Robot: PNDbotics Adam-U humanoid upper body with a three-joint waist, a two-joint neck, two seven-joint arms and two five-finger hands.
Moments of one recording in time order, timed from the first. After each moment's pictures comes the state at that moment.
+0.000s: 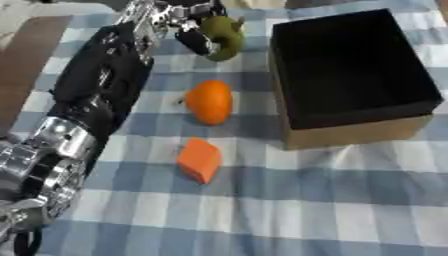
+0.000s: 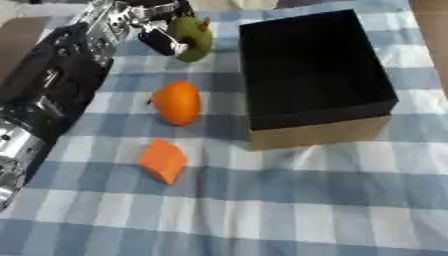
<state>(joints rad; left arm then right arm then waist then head) -1.44 0.22 0.00 -0.52 -1.09 -0.39 -0.38 -0.14 -0.42 -0.20 -1.99 -0.05 -0.63 -0.11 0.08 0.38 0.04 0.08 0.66</state>
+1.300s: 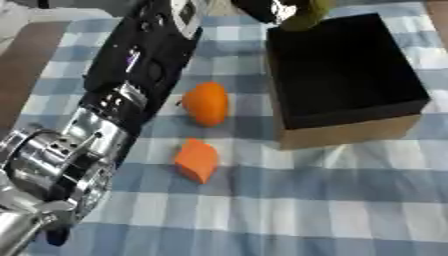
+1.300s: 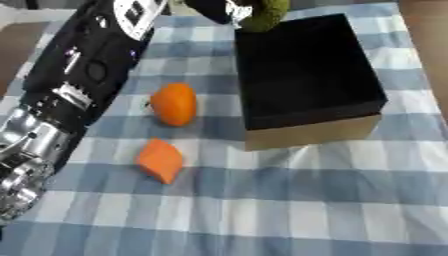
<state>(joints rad) -1.49 0.09 -0.08 -0.75 -0.85 -0.48 -0.43 -0.14 -0.44 -0.20 -1.99 -0.07 -0.63 -0.12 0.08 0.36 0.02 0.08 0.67</state>
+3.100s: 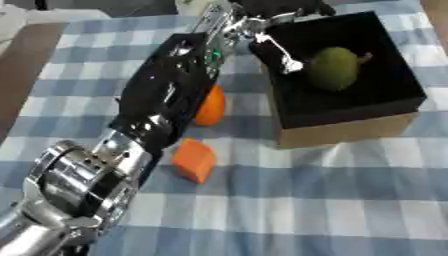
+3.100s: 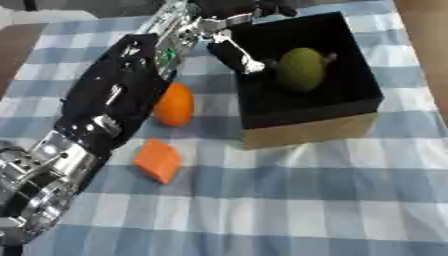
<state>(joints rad) -1.43 0.02 -0.08 -0.65 -1.10 -0.56 -0.26 -0.15 -0.44 -0.20 -1.99 -0.08 -0.62 -0.11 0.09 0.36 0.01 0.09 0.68</state>
